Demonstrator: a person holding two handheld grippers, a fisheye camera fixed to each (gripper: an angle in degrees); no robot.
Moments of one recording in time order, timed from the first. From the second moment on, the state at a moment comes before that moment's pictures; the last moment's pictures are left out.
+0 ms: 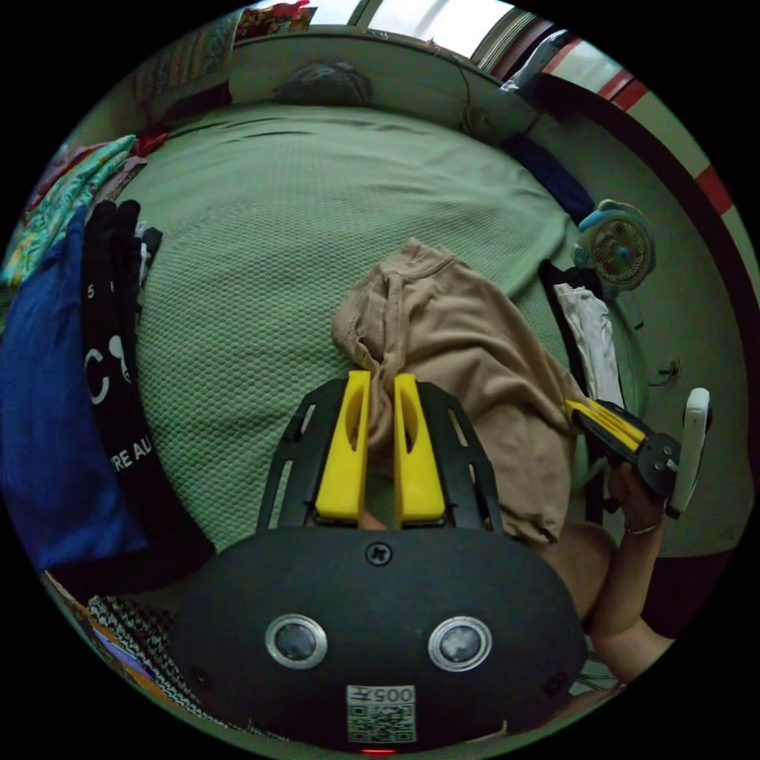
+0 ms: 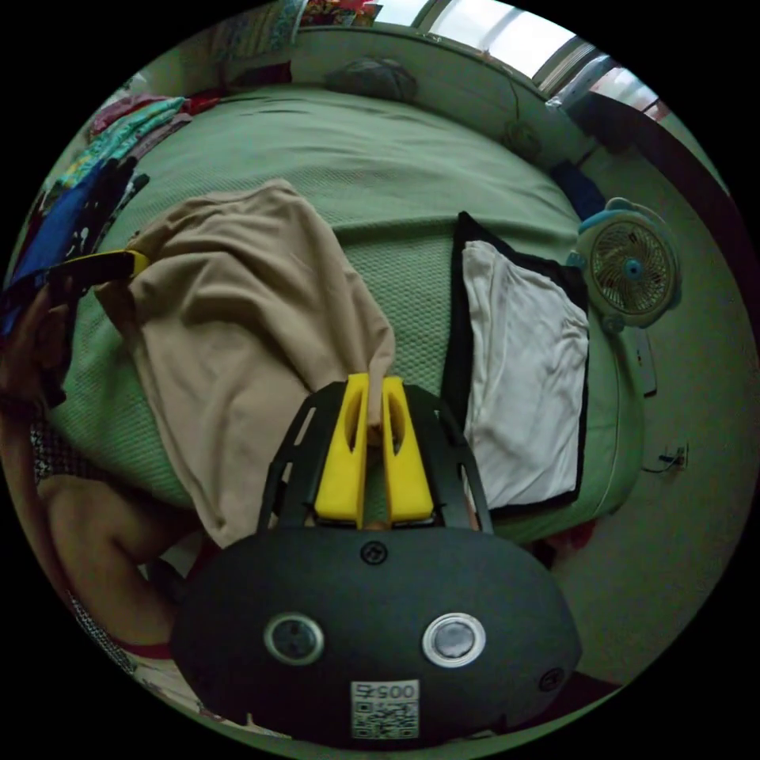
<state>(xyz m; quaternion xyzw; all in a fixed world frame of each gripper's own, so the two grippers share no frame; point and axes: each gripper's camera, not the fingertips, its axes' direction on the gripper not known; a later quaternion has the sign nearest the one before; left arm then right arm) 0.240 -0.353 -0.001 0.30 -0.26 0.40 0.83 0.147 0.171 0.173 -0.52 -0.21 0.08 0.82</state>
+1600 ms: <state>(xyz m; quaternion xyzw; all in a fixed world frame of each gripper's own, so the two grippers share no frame) 0.061 -0.089 -0.420 0.43 -0.41 0.27 0.76 -0.097 -0.053 0.042 -0.34 -0.57 0.18 0.73</state>
